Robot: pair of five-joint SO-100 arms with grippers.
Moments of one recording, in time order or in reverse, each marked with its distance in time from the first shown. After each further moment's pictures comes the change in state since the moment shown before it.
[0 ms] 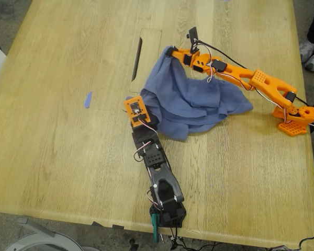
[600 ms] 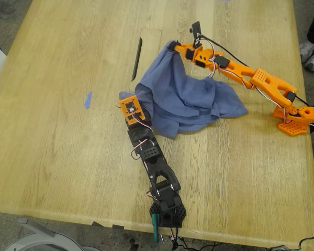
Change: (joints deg) arm 0 -2.8 -10.8 -0.1 -15.8 -0.1; arm 1 2.3 3.1 -7.6 14.0 0.0
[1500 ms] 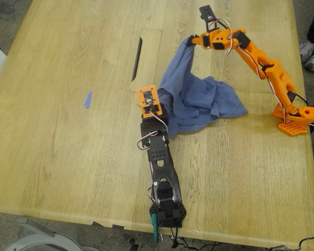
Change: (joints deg) arm 0 16.1 10.4 -26.7 59.5 -0.2; arm 1 -0.4 32.3 5.8 52.4 -1.6
